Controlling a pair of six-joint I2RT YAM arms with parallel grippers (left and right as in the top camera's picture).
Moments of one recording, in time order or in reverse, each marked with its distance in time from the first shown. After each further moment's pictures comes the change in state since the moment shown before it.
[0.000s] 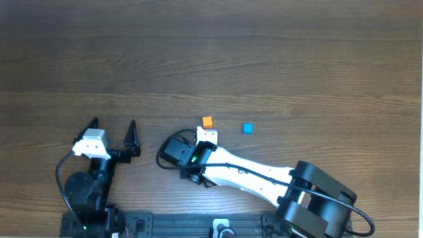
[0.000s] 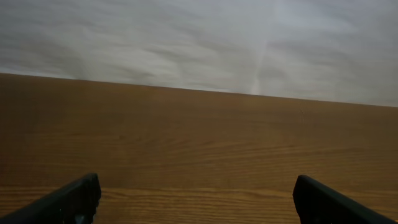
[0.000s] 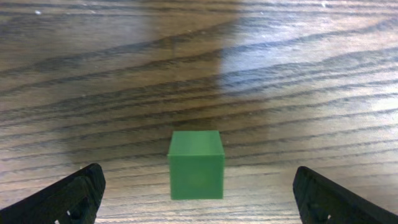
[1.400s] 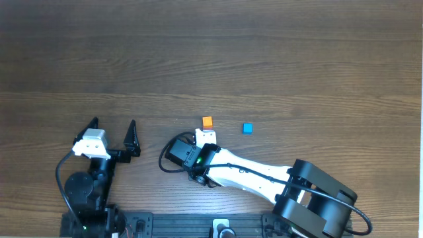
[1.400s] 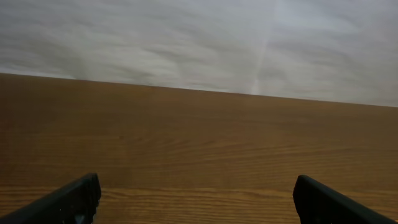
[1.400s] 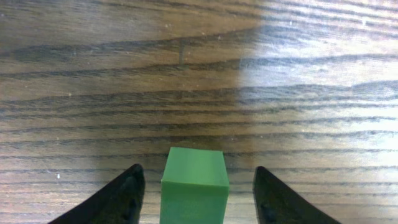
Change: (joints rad) left arm 0.000 0.000 0.000 0.000 0.000 0.000; right arm -0.016 0.000 -0.081 0.117 -0.013 -0.119
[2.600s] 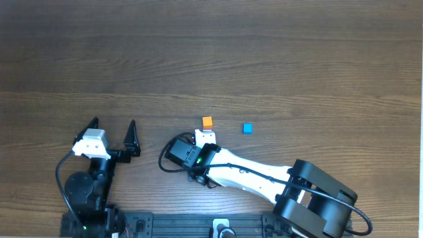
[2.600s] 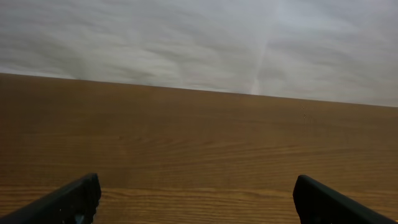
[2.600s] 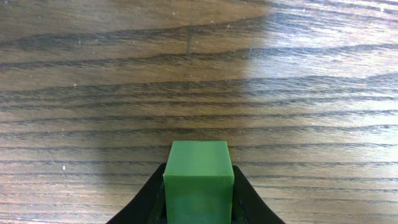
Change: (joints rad) left arm 0.000 0.000 0.000 0.000 0.000 0.000; right arm -0.001 0.000 0.000 0.000 -0.030 -0.001
